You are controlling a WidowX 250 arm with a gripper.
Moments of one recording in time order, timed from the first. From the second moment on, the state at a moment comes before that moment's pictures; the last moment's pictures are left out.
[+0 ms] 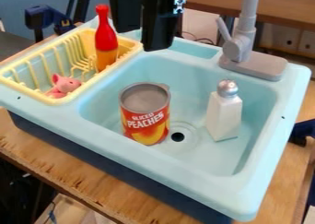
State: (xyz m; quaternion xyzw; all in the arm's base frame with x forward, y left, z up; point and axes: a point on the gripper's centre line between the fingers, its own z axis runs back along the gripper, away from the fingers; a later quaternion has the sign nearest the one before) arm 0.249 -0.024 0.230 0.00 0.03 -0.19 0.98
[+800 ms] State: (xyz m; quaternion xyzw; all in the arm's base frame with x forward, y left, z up) arm 0.251 0.070 0.214 0.01 0.04 -0.11 0.99
